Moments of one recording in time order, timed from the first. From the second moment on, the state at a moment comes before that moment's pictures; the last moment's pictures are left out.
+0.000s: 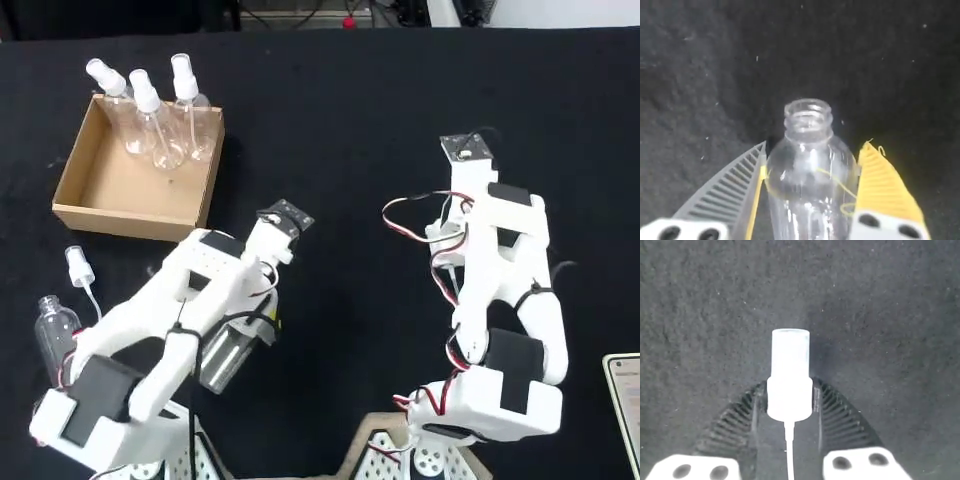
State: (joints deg) left arm 18.4 -9.4 45.2 58.2 -15.9; right arm 15.4 0.3 29.8 61.4 21.8
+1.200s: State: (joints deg) left arm 14.7 -66.2 72.4 37.3 -8.3; right arm -4.0 -21.4 12.1 72.2 -4.8
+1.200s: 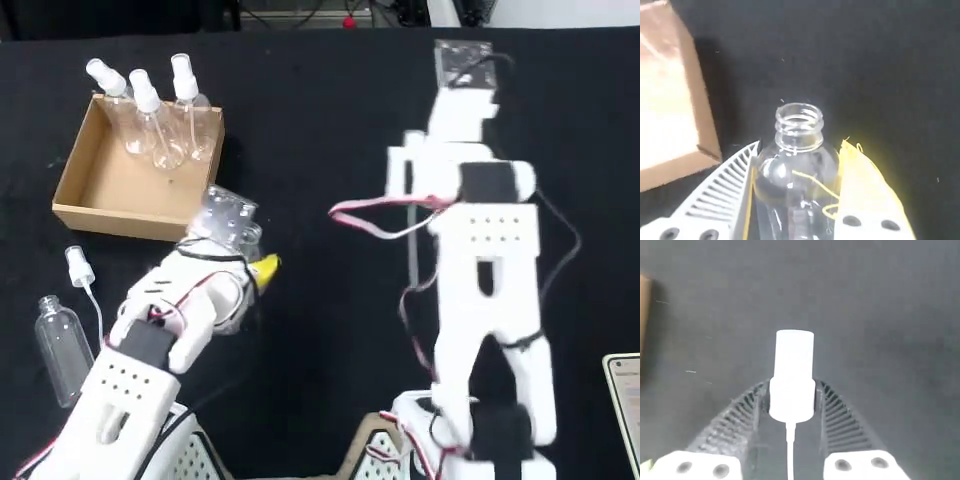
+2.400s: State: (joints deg) left arm 15.8 -103.6 90.9 32.7 -2.1; right arm -31.1 -36.9 18.7 40.2 -17.8
